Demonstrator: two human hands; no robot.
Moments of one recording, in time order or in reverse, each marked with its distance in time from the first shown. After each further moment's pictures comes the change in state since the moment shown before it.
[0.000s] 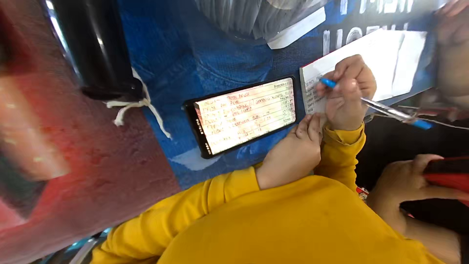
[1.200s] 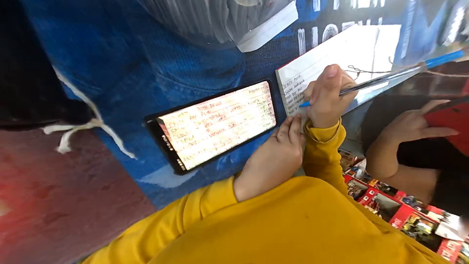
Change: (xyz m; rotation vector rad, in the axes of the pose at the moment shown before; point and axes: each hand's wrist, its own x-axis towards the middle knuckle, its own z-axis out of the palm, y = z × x) left_hand -0.001 0.000 0.002 0.000 0.070 -0.021; right_hand 0.003 0.030 0.000 -0.117 0.212 -0.209
